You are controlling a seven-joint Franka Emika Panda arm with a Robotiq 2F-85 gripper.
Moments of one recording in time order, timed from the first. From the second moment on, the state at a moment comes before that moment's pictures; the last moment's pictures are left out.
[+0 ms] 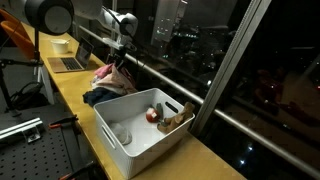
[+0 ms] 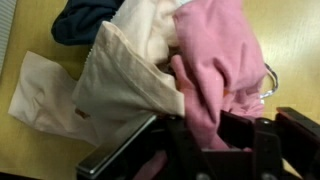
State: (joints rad) arm 0.42 1.05 0.17 -0.82 -0.06 1.57 0.18
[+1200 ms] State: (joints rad) arm 0.16 0.74 0.14 -1.22 -0.08 1.68 0.12
